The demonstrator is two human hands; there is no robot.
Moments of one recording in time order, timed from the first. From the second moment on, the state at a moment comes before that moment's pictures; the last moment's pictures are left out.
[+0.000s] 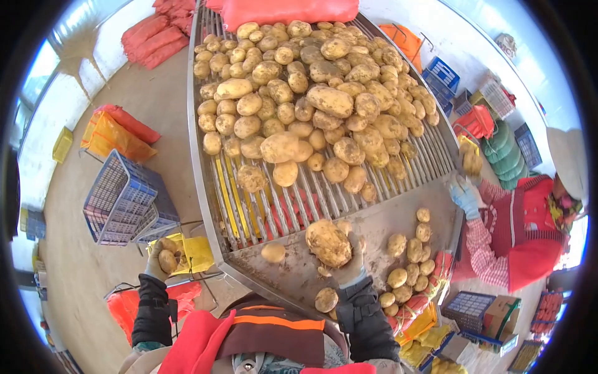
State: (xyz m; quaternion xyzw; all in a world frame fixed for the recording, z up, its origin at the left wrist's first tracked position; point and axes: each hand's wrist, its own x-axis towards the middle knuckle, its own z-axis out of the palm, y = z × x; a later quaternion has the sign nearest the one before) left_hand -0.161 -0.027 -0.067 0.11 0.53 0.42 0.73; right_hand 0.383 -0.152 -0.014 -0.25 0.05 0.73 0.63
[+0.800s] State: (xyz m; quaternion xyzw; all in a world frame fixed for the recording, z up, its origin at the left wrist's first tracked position) left_hand 0.123 -0.031 0.017 0.25 0.39 0.45 0.77; right_hand 0.297 -0.009 0.066 -0.67 -0.46 0.49 0.33
